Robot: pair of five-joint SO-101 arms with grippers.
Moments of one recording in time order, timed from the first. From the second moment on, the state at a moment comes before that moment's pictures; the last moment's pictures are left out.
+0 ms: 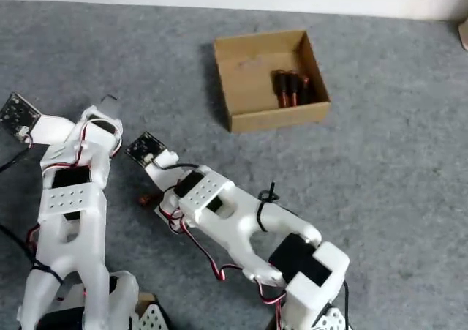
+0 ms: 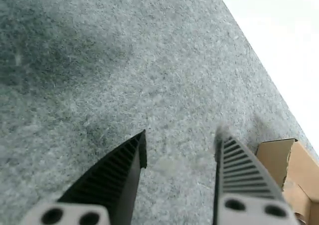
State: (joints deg) left arm -17.9 -31.5 55.3 20.5 50.3; right arm -52.4 12.0 24.1 42.9 2.4
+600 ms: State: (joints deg) left arm -17.9 -31.5 55.3 20.5 50.3; right arm -46.6 16.7 19.9 42.9 -1.8
